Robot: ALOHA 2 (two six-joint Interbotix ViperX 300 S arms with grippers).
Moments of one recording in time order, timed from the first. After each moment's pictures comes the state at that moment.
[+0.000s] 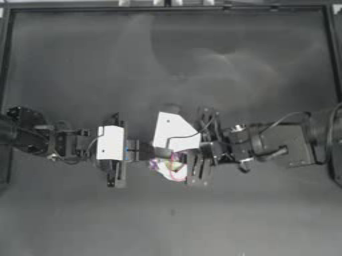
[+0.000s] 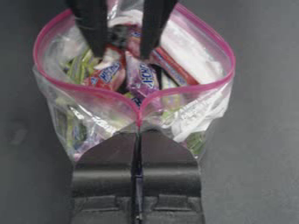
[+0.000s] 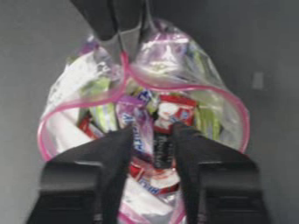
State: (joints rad) left arm 0.07 0.15 0.89 0.02 -0.63 0.13; right arm 0.00 0.13 0.38 -0.35 0.66 0.51
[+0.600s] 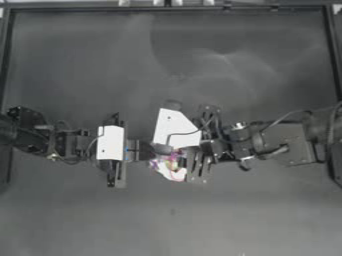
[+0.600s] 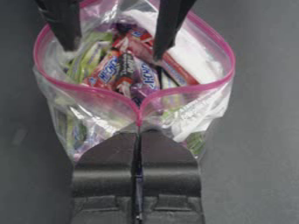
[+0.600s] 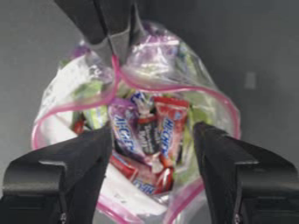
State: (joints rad) left arm 0.07 0.15 0.89 0.02 -0.63 0.13; right arm 0.01 0.12 0.38 -0.36 0.66 0.53
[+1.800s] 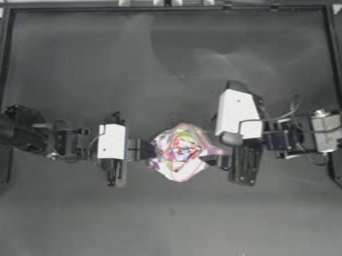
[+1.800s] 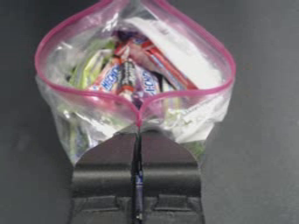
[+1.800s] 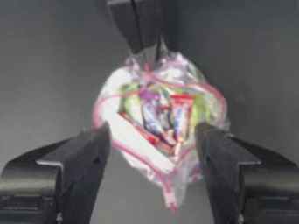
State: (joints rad) left arm 0.07 0.10 0.88 0.02 -0.56 0.13; right arm 0.06 -0.27 0.58 -0.37 0.55 0.55
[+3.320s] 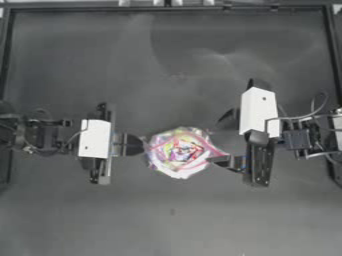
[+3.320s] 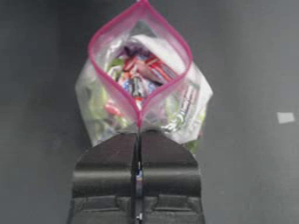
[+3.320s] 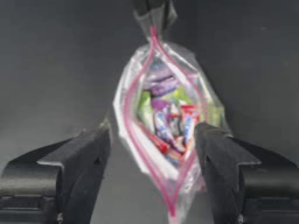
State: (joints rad) left arm 0.08 -0.15 0.90 0.02 -0.30 0.20; right arm 0.06 -0.36 0.66 -0.38 0.44 0.56
